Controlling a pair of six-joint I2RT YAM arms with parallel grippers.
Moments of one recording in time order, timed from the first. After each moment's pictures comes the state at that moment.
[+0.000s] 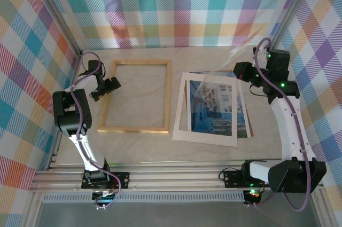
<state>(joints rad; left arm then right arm) 0.13 1.93 1.33 -0.55 0.04 -0.44 -0.03 1.21 1.27 -0.62 -0.55 0.39</state>
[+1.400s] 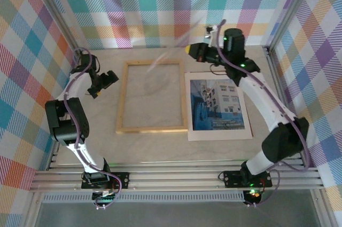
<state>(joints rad) 0.16 1.78 1.39 -0.73 0.14 -0.52 0.40 1.59 1.55 -0.21 -0.62 0.59</state>
